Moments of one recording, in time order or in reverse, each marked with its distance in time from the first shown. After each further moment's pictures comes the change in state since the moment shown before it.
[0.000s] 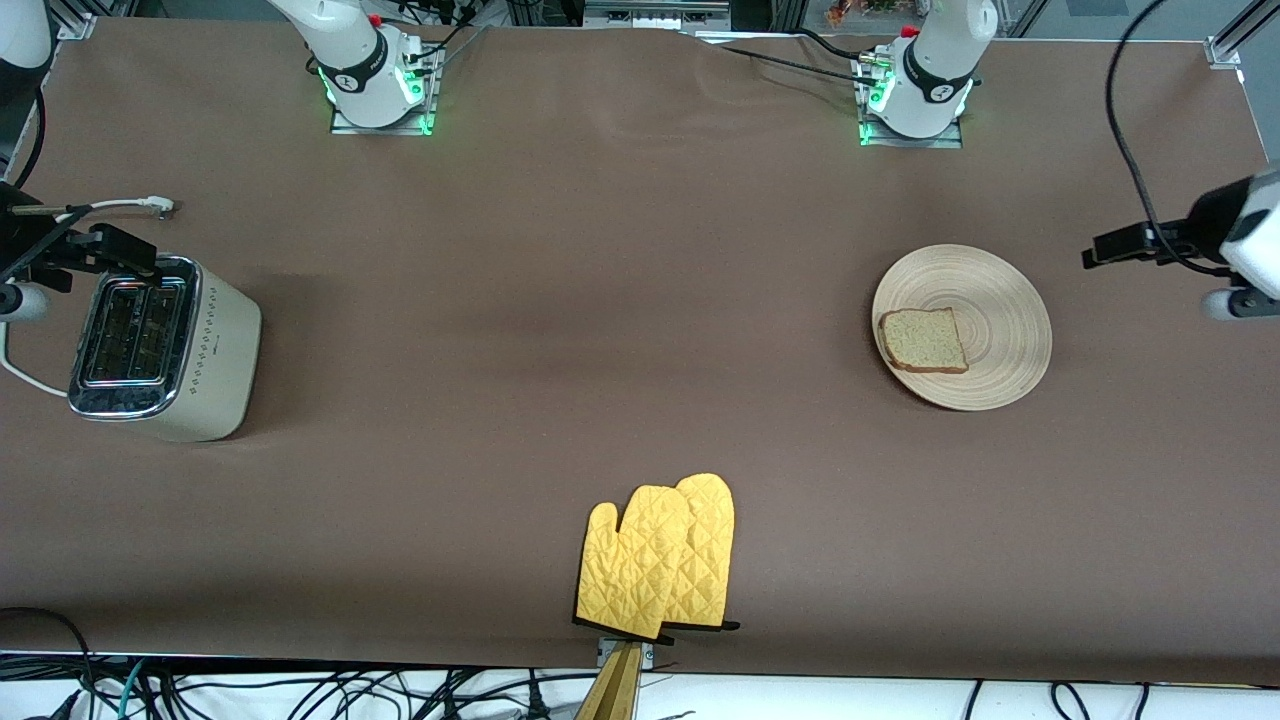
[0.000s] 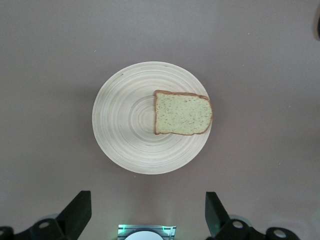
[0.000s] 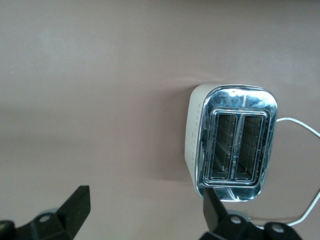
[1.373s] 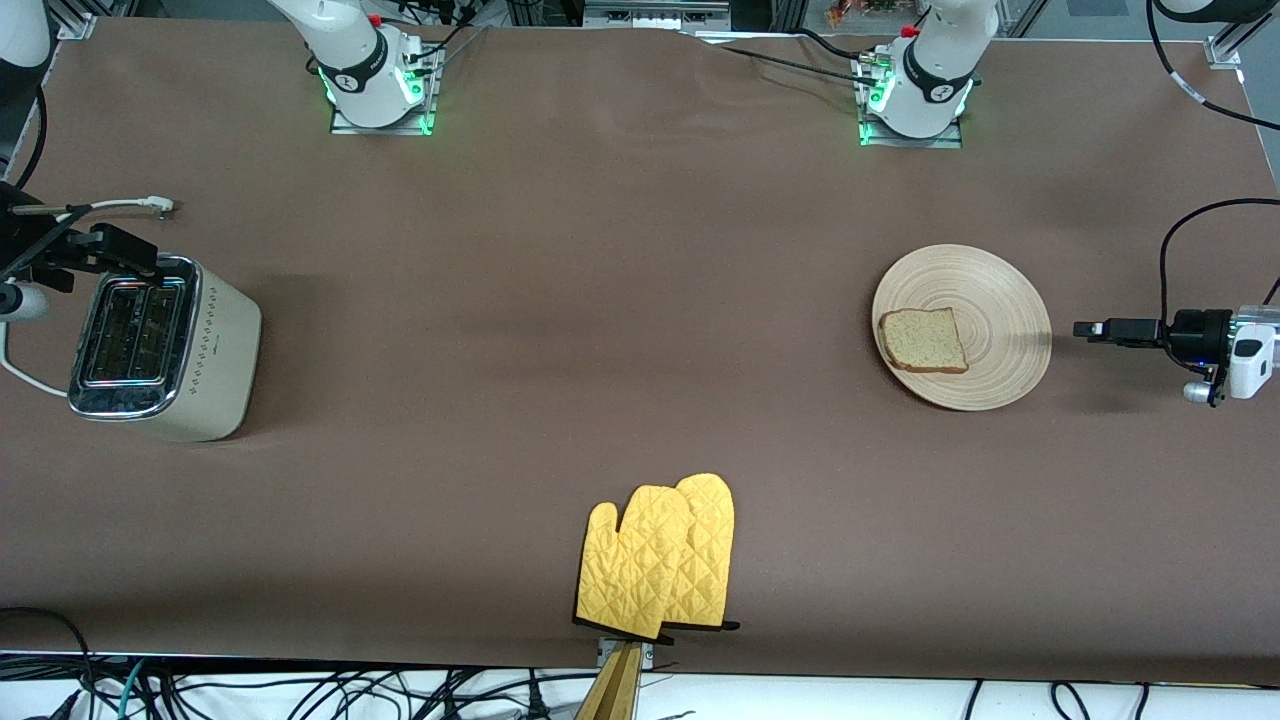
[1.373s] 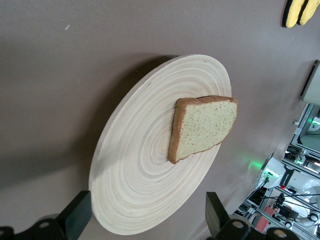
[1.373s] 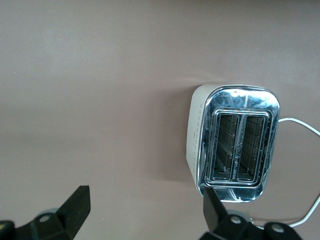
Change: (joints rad) left arm 0.381 0.582 0.001 0.083 -0.360 0.012 0.597; right arm 0.000 0.000 0.000 0.000 0.007 0.000 0.000
